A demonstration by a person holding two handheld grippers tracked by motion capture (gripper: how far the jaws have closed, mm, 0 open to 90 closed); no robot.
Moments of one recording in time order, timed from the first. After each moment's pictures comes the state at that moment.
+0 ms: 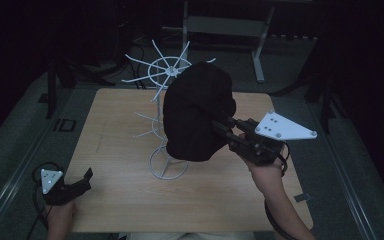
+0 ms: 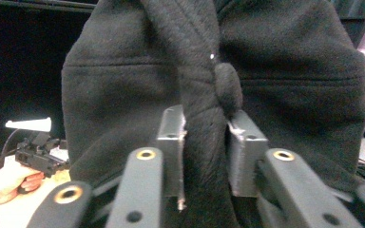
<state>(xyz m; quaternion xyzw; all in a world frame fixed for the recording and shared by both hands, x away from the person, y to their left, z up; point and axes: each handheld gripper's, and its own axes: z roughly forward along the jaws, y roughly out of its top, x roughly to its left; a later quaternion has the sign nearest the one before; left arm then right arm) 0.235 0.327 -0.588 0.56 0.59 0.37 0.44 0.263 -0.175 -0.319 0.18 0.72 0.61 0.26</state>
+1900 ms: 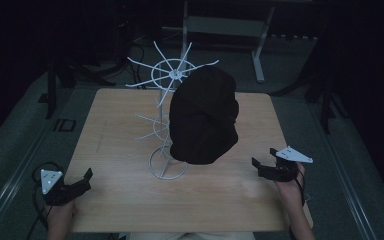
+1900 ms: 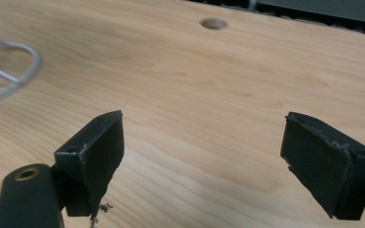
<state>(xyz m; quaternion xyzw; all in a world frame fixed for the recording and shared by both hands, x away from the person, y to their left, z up) 0.234 0.328 -0.588 0.56 0.59 0.37 0.45 0.341 -0.320 -0.533 0.41 0.74 0.45 0.28</state>
